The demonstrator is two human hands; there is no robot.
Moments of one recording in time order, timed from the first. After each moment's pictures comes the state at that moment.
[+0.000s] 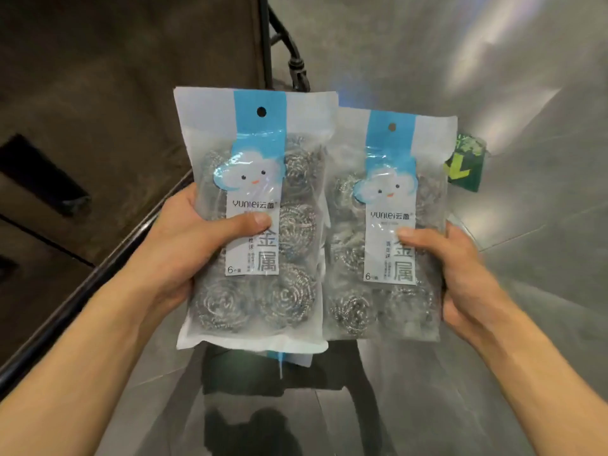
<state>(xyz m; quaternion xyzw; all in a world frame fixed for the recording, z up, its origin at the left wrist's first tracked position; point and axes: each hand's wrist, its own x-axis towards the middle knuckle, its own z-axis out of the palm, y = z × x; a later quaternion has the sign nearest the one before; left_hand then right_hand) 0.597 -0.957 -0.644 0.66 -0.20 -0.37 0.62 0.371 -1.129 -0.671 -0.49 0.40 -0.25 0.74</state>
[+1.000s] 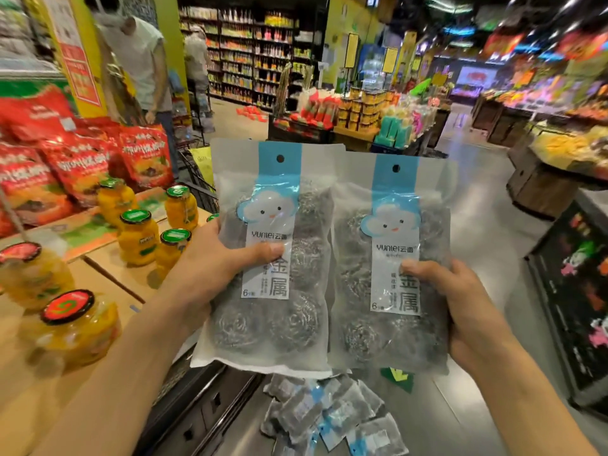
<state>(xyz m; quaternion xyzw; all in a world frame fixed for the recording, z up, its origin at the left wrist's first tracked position) 0.606 -0.851 0.144 0.63 -0.27 -0.25 0.68 0.390 -1.036 0.146 -0.60 0.26 -0.31 0.69</state>
